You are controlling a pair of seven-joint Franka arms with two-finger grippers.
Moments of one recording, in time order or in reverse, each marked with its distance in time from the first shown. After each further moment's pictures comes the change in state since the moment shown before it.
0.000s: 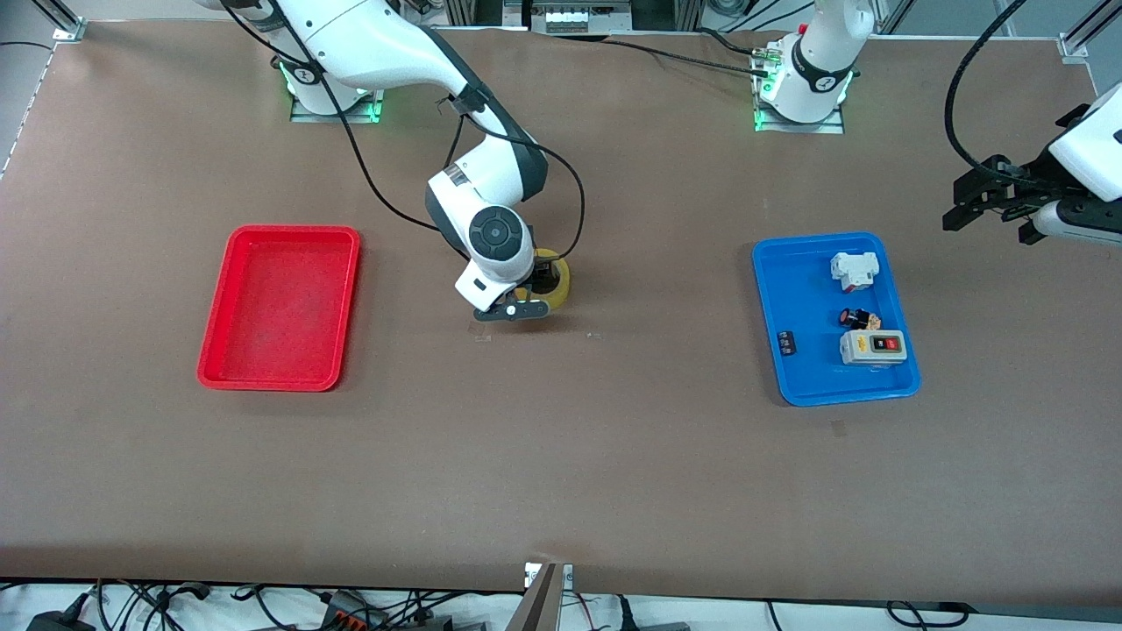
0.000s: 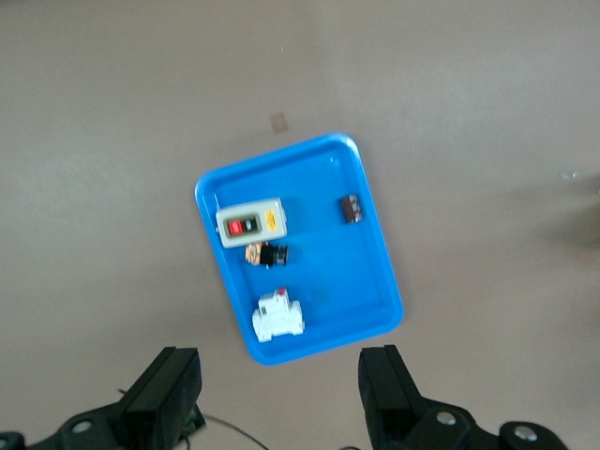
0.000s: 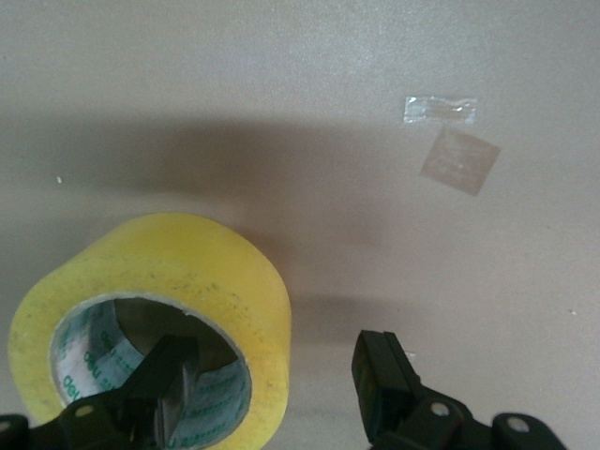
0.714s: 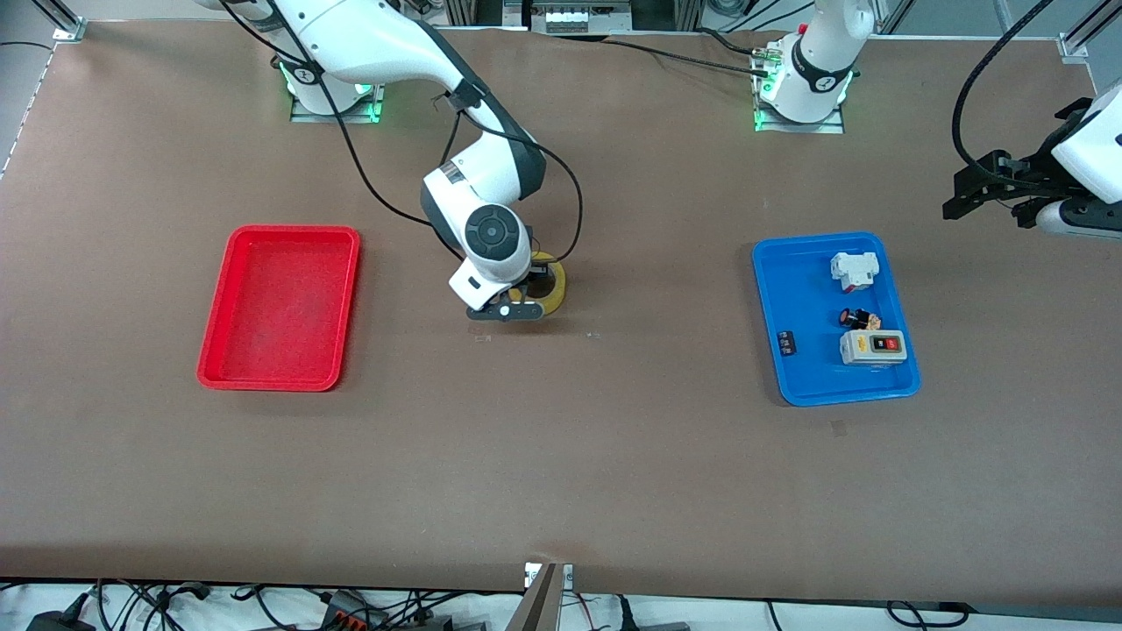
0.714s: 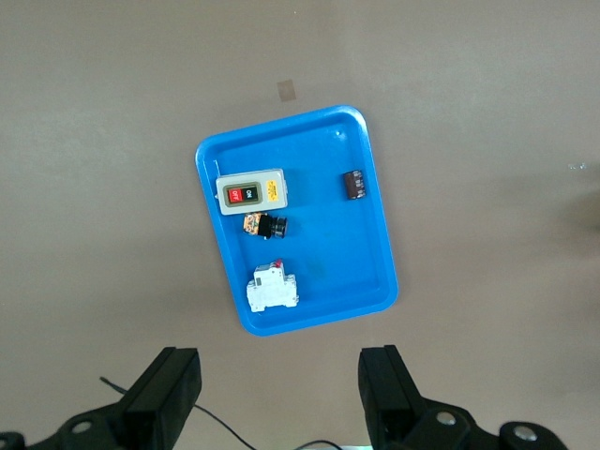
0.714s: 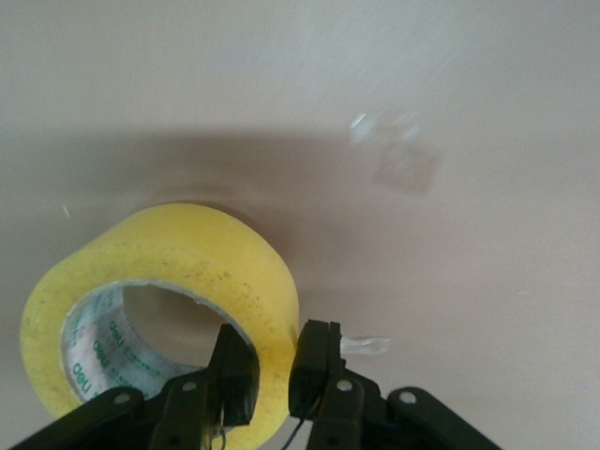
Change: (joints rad) left arm 0.000 0.001 0.009 0.003 0.000 -0.042 -0.049; right arm -0.026 -0.053 -0.023 0.026 0.000 -0.058 0.061
